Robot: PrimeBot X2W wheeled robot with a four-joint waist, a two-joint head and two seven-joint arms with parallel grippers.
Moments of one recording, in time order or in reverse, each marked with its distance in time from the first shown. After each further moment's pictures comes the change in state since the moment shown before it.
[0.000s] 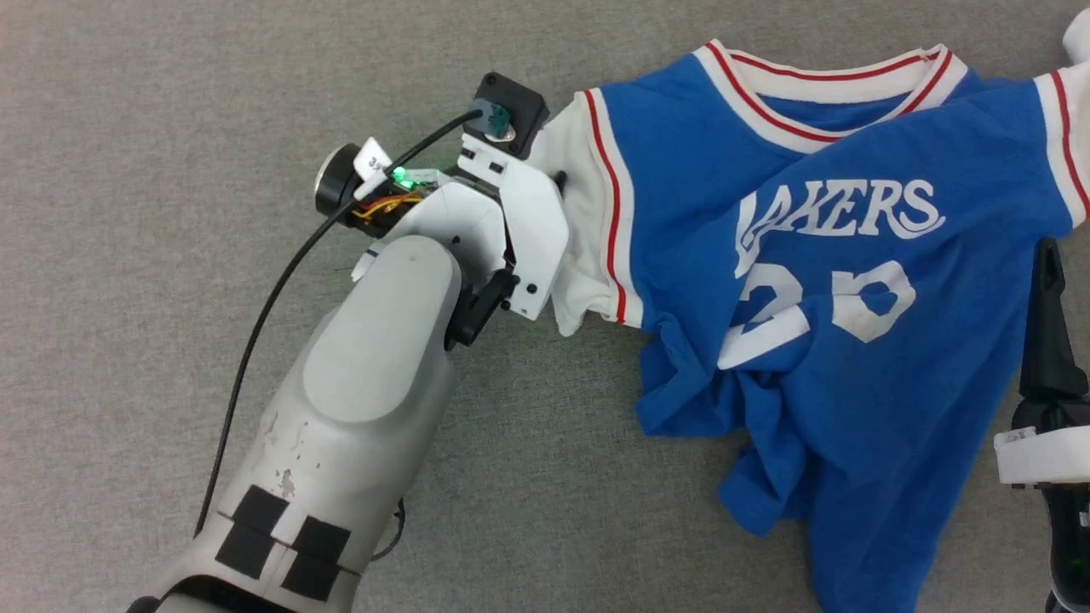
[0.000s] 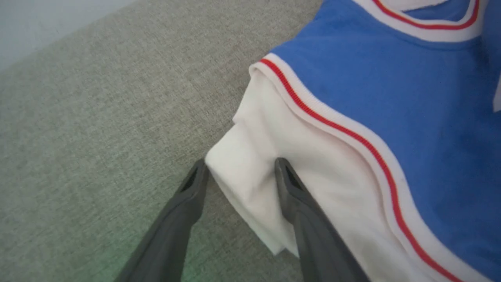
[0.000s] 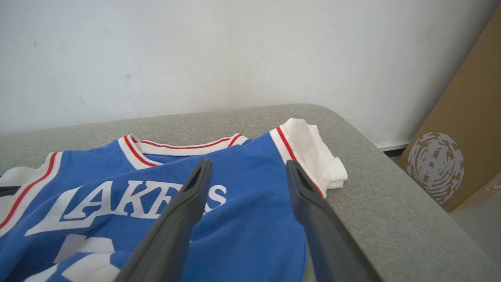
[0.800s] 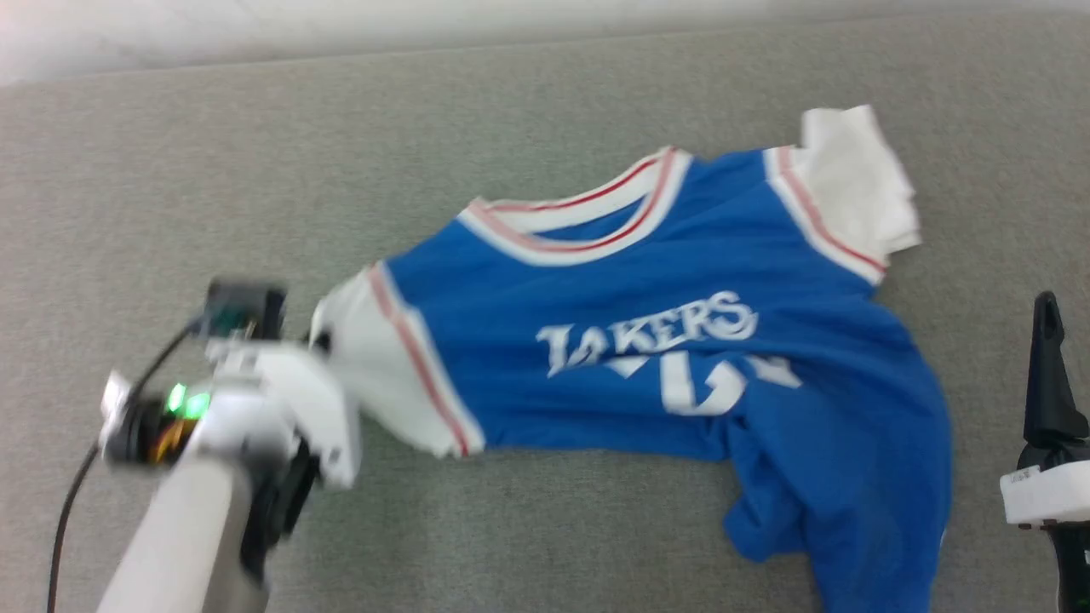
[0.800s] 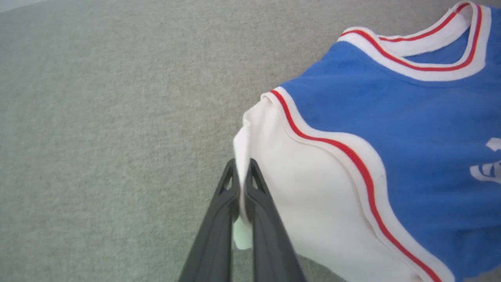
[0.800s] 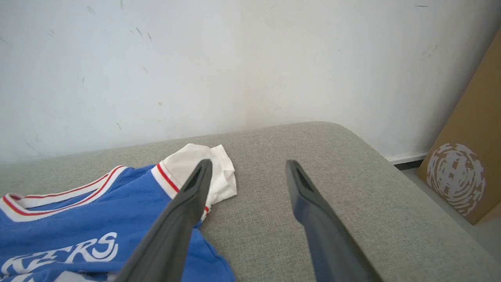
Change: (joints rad) left arm 0.549 0.264 0.234 -0.481 -0.141 0.190 0.046; right arm 0.073 0.000 -0.030 0.030 0.017 0.000 0.022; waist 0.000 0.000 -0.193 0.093
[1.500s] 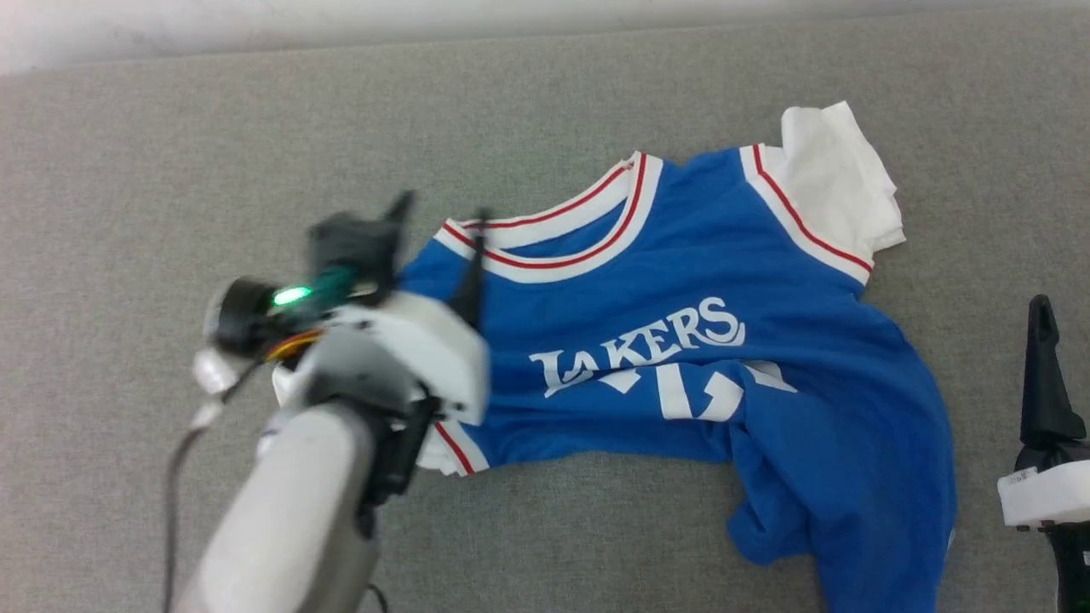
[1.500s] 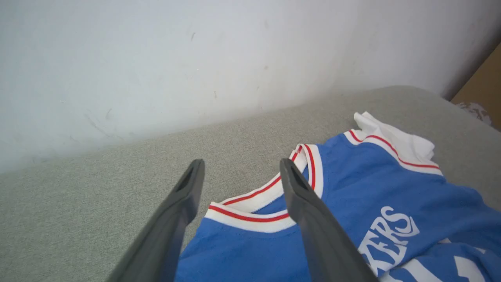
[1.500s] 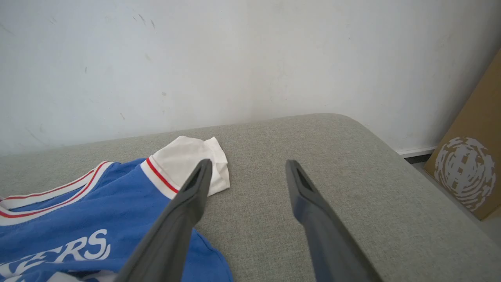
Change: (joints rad) left arm -0.109 -0.113 -0.134 -0.137 0.084 -0.005 -0.221; right arm 0.008 0.000 0.003 -0.016 0.003 0.000 0.032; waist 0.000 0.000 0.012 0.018
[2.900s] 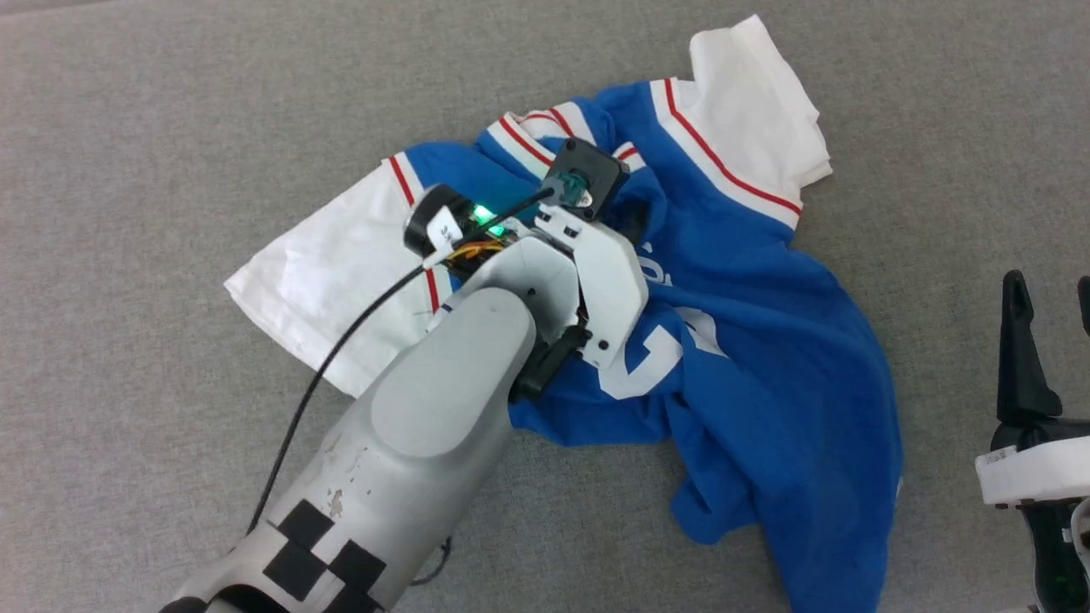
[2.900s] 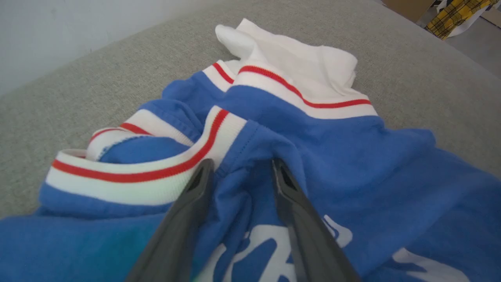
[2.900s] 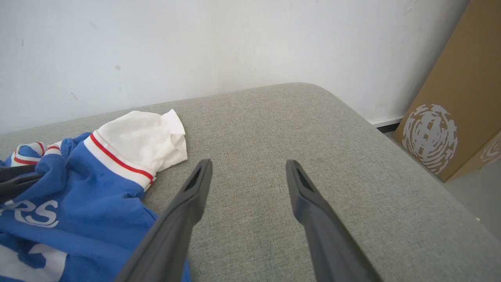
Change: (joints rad) left arm -0.436 -0.159 -0.342 0.631 -0.122 -0.100 -0.048; right arm -0.048 0.000 0.044 0.032 0.034 0.000 -0.019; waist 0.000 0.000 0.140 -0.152
